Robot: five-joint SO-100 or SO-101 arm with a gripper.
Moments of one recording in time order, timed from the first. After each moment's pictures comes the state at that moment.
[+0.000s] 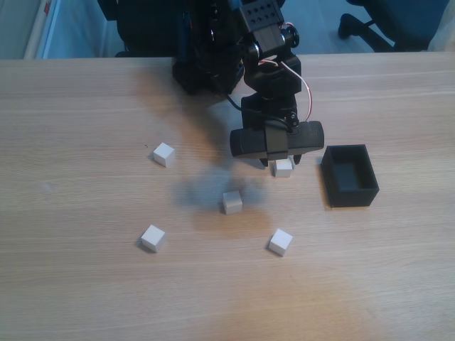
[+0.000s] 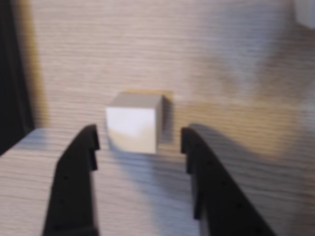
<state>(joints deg) -27.3 117.3 141.9 35.9 -57.7</state>
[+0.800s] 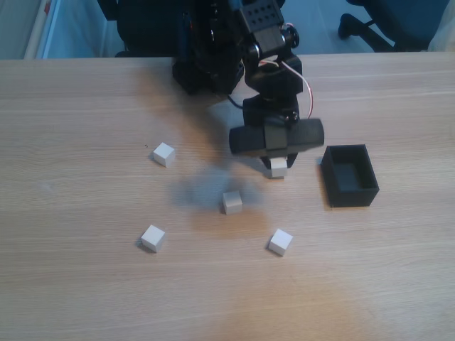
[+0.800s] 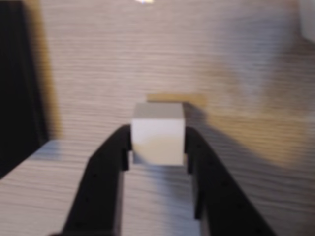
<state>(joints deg) -27.9 119.4 141.9 34.3 -56.4</state>
